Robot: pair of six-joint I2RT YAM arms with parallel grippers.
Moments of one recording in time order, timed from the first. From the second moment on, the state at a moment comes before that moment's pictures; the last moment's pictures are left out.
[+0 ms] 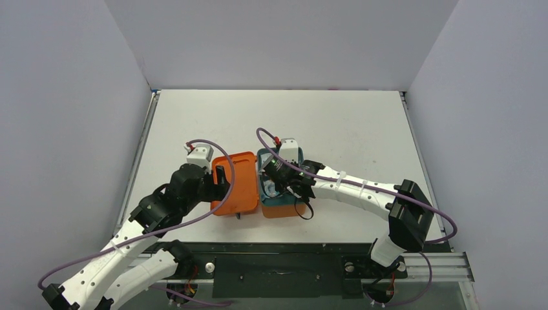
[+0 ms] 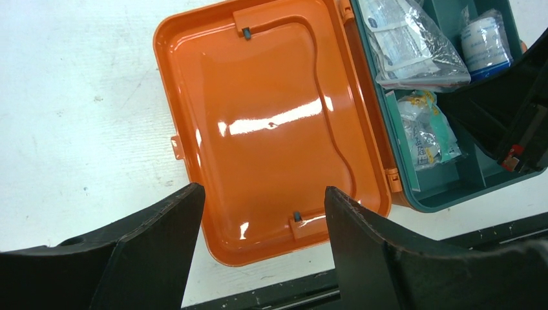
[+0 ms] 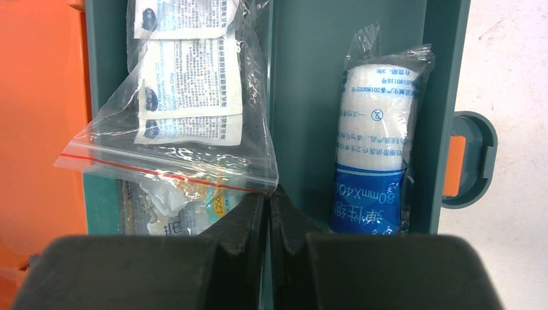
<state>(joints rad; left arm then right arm) -0.69 0.71 0.81 -0.71 -0.30 -0.46 1.02 1.60 1.23 -0.68 0.49 0.78</state>
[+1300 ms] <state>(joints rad) -0.71 0.79 0.69 -0.76 0.25 -0.71 0.59 1.53 1.46 -0.80 0.43 0.56</state>
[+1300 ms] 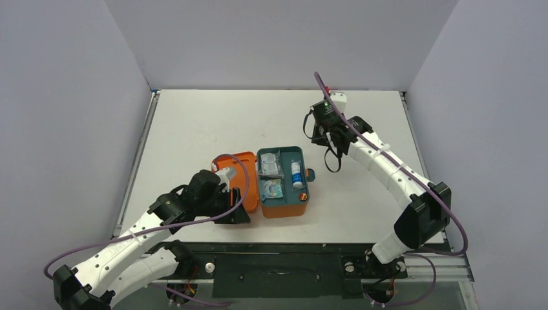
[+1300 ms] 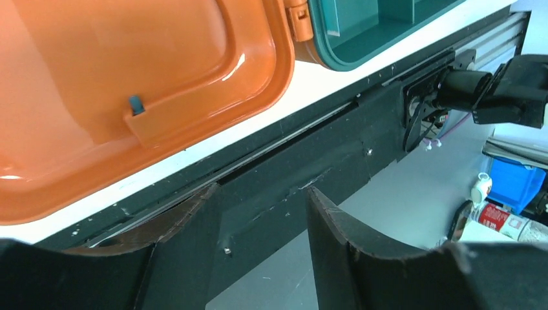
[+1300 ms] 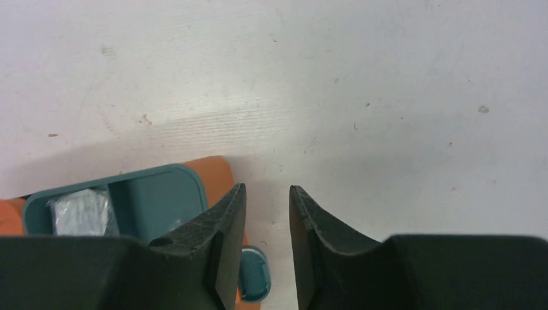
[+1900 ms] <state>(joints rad) -0.74 0.93 0.60 -0.57 0.28 -0.77 0.43 1.88 1.62 -0.72 0.03 0.47</state>
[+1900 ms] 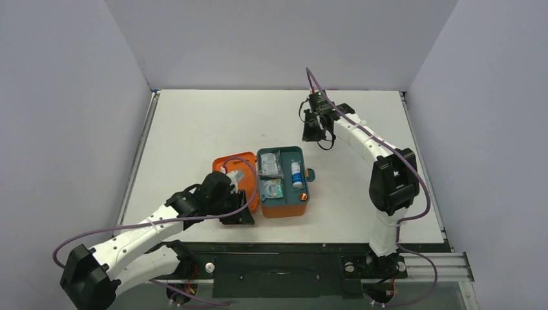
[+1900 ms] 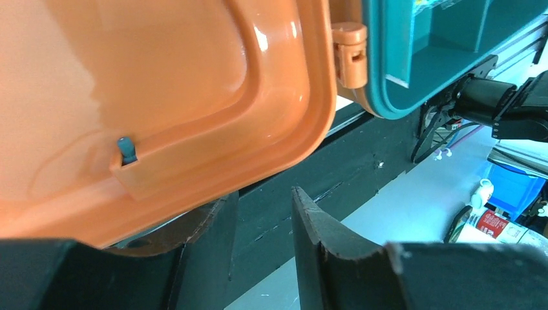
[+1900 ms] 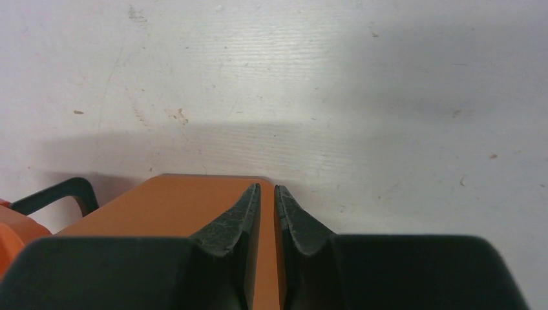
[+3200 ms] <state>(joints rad) -0.52 1.20 0.77 -0.60 0.07 -0.59 0.56 1.62 1.23 -0.52 -0.11 0.42</state>
